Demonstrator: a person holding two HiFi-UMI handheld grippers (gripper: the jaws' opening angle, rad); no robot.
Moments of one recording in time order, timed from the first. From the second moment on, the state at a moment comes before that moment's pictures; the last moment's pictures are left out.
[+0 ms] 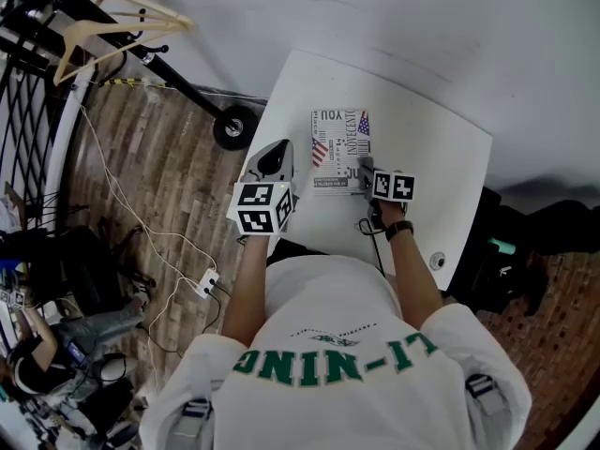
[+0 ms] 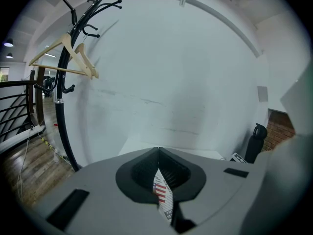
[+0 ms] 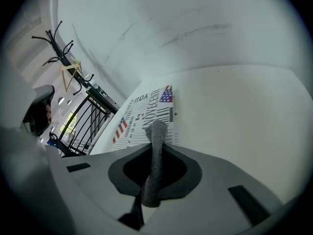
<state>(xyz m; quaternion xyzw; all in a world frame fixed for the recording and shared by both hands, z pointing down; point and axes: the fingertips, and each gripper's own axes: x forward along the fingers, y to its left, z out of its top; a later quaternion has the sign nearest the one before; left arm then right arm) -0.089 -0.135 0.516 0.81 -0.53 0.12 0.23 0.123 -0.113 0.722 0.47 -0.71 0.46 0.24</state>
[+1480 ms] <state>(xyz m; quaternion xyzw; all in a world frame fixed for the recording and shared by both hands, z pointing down) -0.095 -0.128 0.520 0.80 -0.54 0.13 0.23 0.092 -0.078 0.721 0.44 -0.74 0.45 0.24</state>
